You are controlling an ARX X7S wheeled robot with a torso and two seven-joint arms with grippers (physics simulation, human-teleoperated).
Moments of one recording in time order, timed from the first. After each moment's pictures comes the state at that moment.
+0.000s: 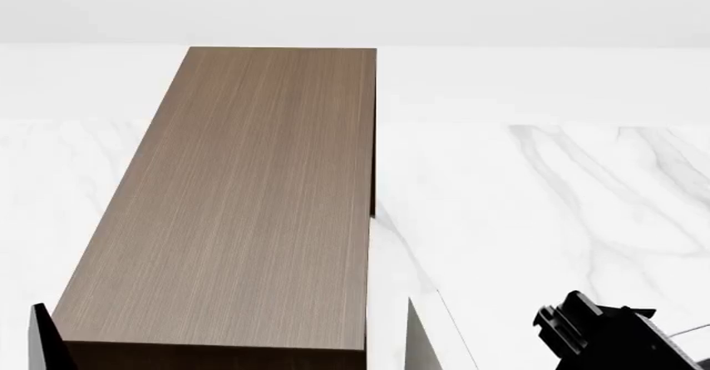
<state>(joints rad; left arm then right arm) 0.10 -0.29 0.25 0.23 0.08 0.68 -0.47 0.36 0.09 -0.05 0.04 0.24 0.33 1.09</state>
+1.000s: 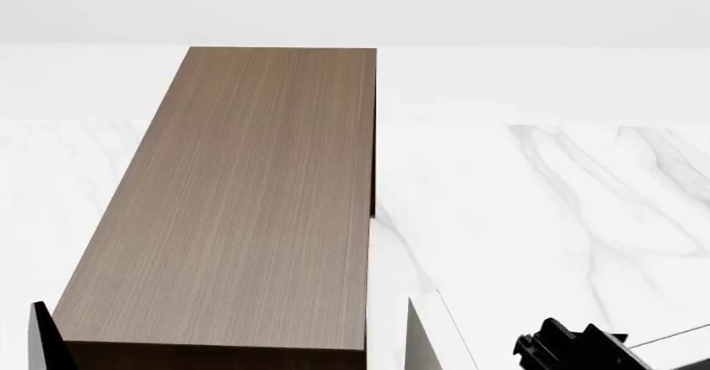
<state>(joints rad) 0.10 -0.30 0.27 0.25 0.08 0.65 -0.49 0.36 0.11 -0.12 0.20 0.26 0.25 1.09</state>
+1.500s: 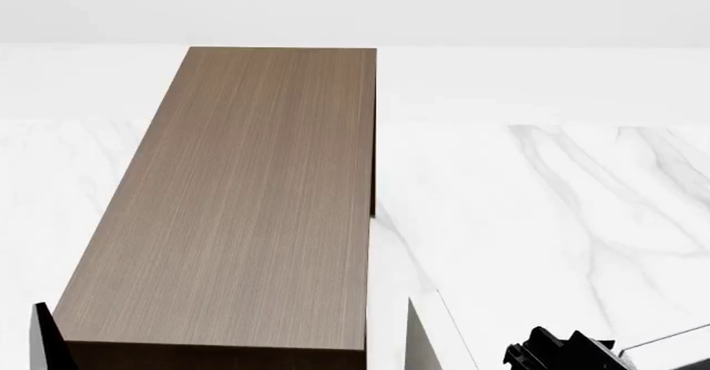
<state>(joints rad) 0.10 -0.31 0.28 0.25 0.08 0.65 -0.49 0.35 0.12 -0.16 0.24 0.27 0.23 1.08</state>
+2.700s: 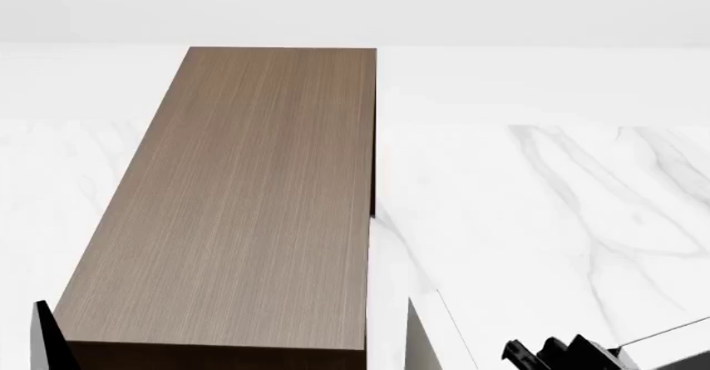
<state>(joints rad) 0.09 -0.33 0.29 0.24 0.07 0.65 -0.52 0.40 0.12 -0.19 0.43 0.30 0.03 1.03</state>
